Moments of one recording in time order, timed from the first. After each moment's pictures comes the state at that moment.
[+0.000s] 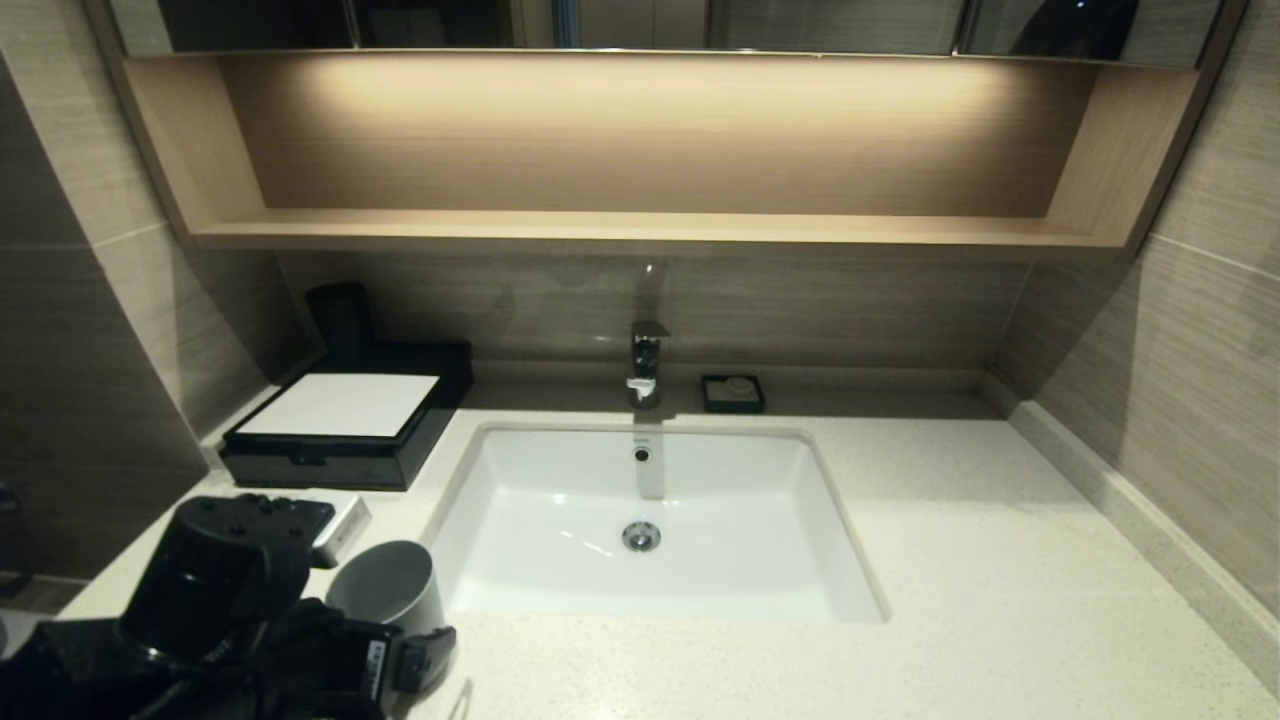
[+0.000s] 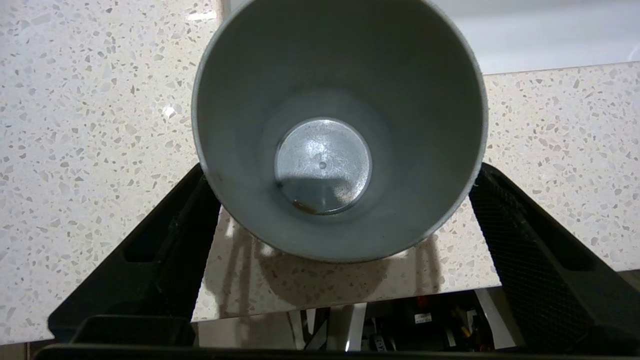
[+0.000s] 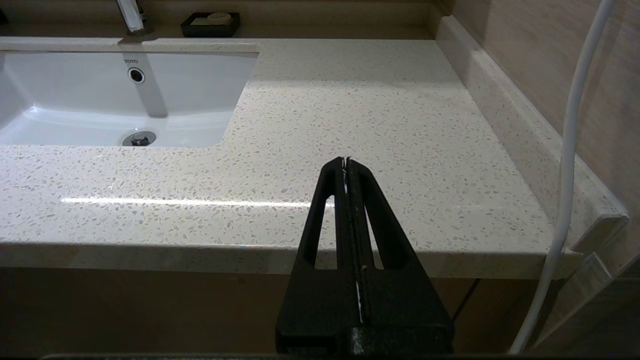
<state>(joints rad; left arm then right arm) -0.53 1.42 -0.42 -0.25 0.22 -0.27 0.00 0.00 0.00 0.00 0.00 0.00</state>
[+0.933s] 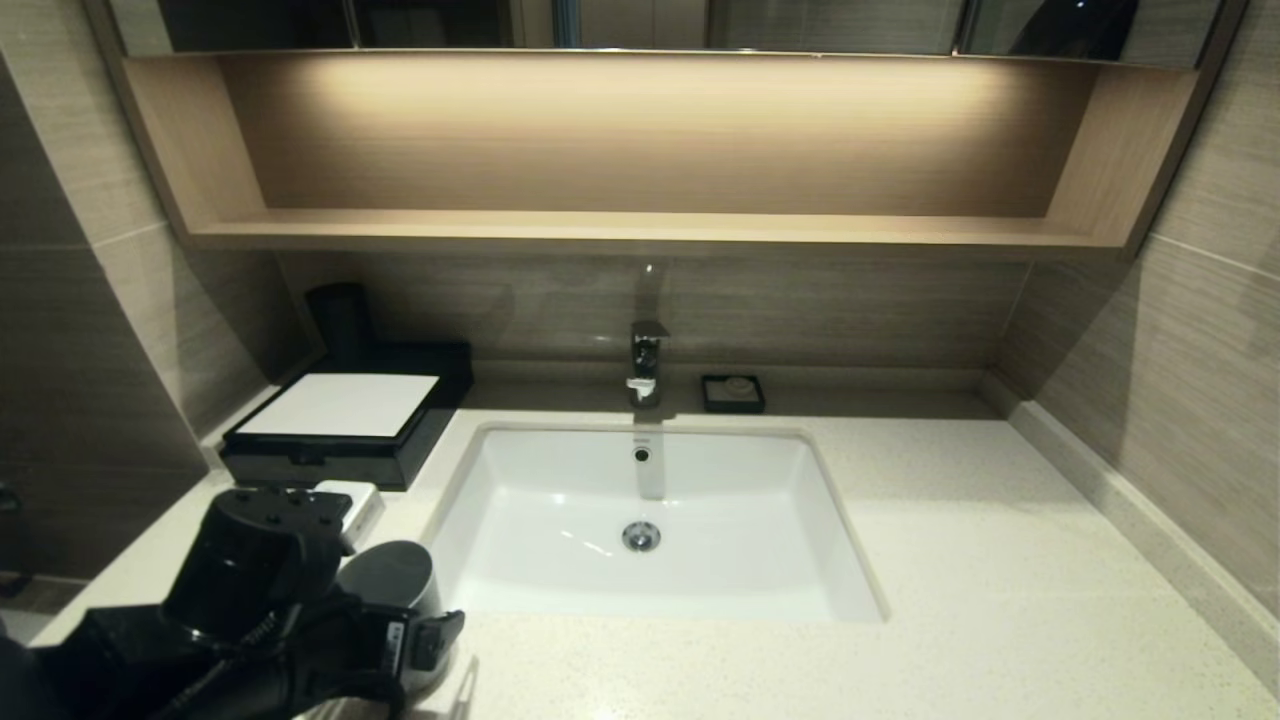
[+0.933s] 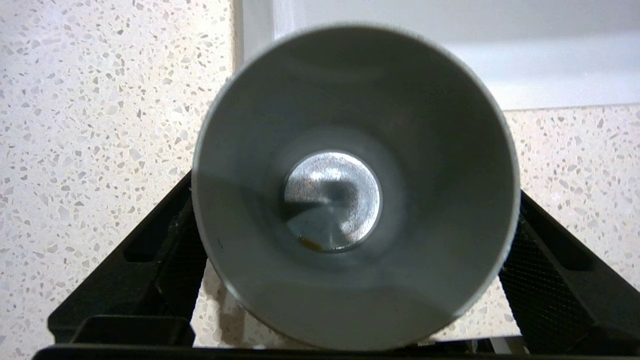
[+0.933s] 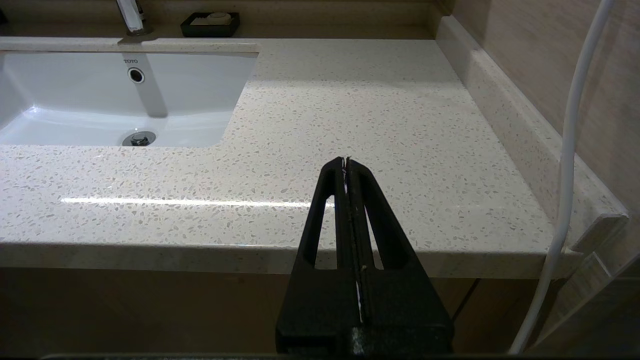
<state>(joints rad) -0.52 1.49 -0.42 -0.33 0.25 -0.27 0.00 0.00 0.00 0.00 0.00 0.00</state>
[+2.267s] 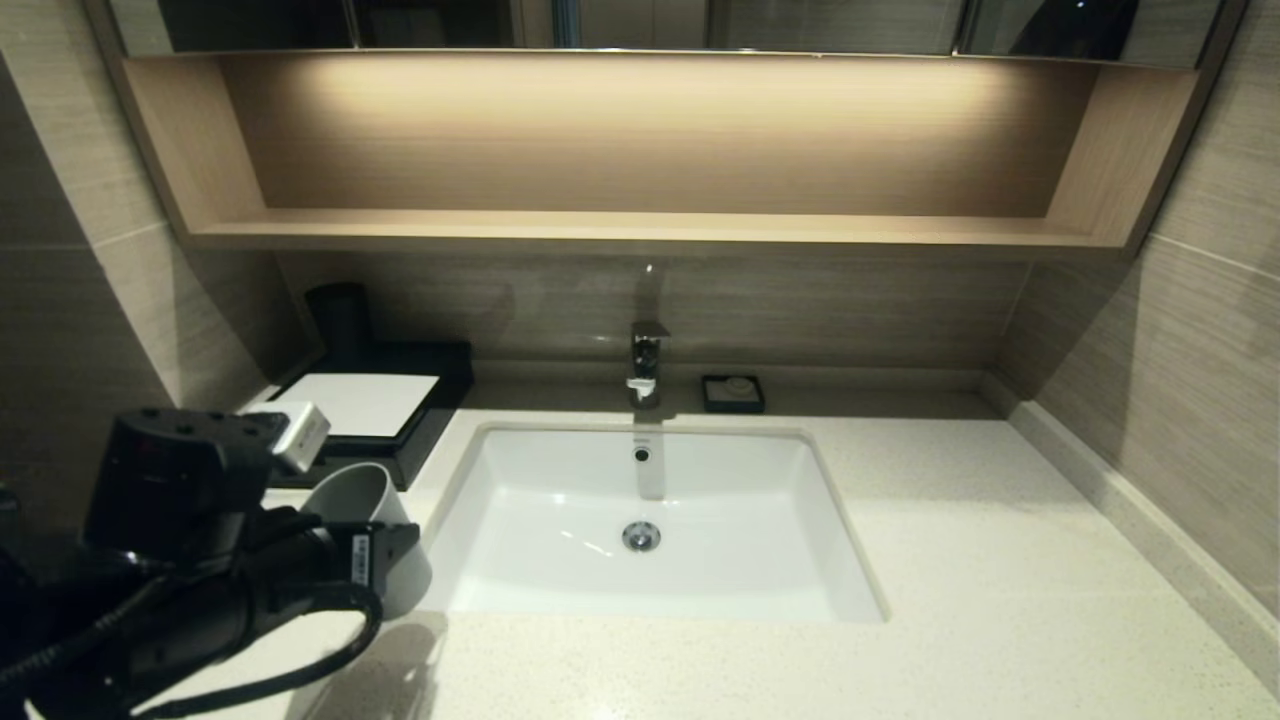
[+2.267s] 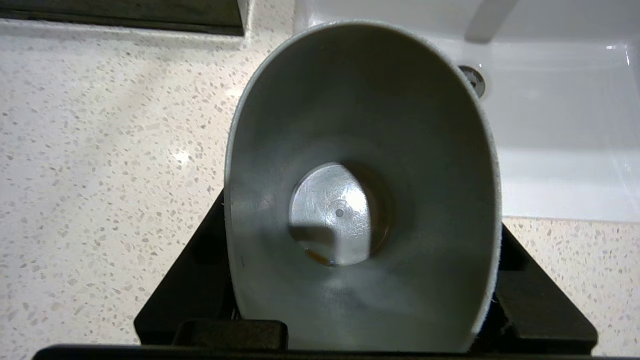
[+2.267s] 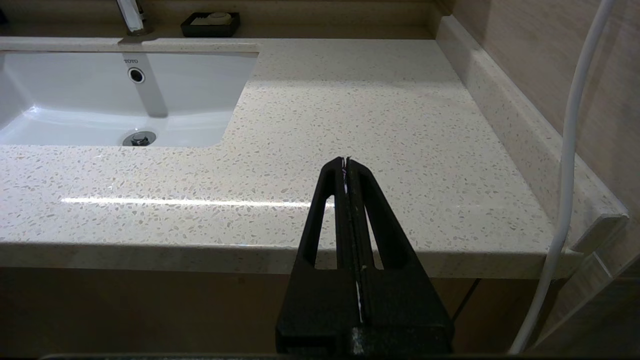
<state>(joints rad) -0.42 1.40 -0.56 -0.25 0.27 -0.27 0.00 0.00 0.00 0.00 0.00 0.00</state>
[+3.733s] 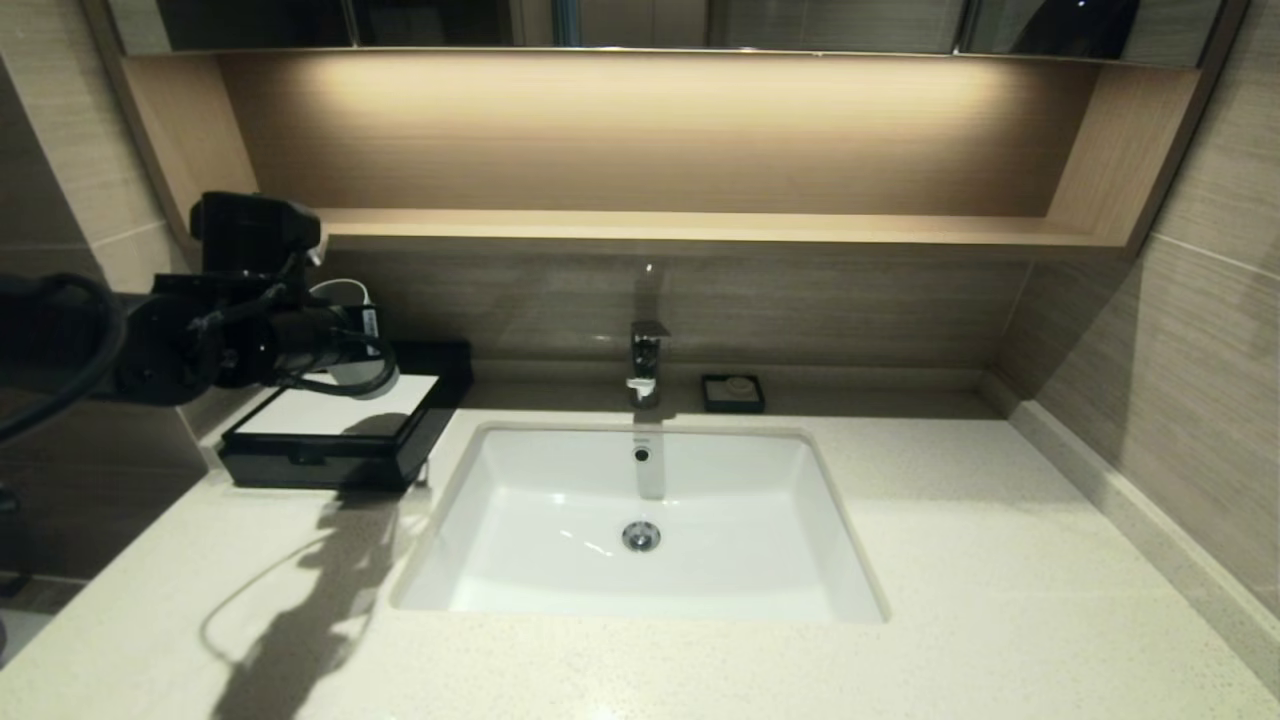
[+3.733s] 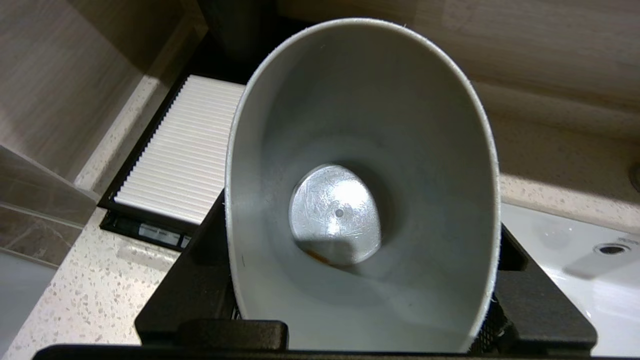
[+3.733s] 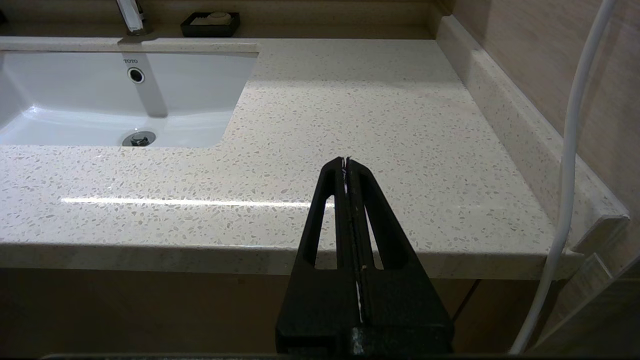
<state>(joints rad) -0.10 1.85 -1.29 -0.18 0.27 -0.12 0.00 0.00 0.00 0.00 0.00 0.00</state>
